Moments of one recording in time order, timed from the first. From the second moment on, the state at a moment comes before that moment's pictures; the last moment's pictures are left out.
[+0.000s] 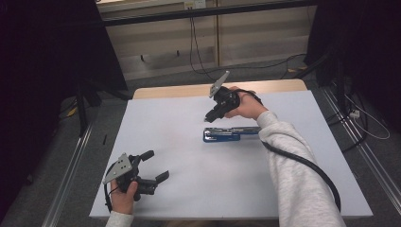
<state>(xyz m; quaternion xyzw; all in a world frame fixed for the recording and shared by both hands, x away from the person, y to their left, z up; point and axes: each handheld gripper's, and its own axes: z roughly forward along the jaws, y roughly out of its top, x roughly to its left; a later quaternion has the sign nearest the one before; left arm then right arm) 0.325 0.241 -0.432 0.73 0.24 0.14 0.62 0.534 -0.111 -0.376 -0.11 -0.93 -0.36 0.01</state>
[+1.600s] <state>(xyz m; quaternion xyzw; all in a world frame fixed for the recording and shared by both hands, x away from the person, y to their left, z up) 0.325 0.240 -0.433 0.73 0.24 0.14 0.62 0.529 -0.113 -0.410 -0.11 -0.93 -0.35 0.02</state>
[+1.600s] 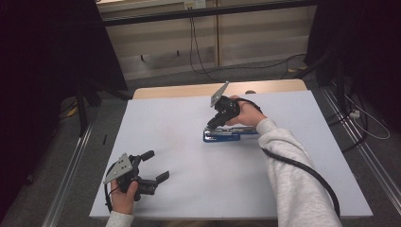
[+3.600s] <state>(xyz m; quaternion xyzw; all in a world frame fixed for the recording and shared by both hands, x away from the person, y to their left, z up) 0.330 0.237 -0.435 0.74 0.25 0.13 0.62 0.514 -0.131 -0.403 -0.14 -0.91 -0.38 0.00</state>
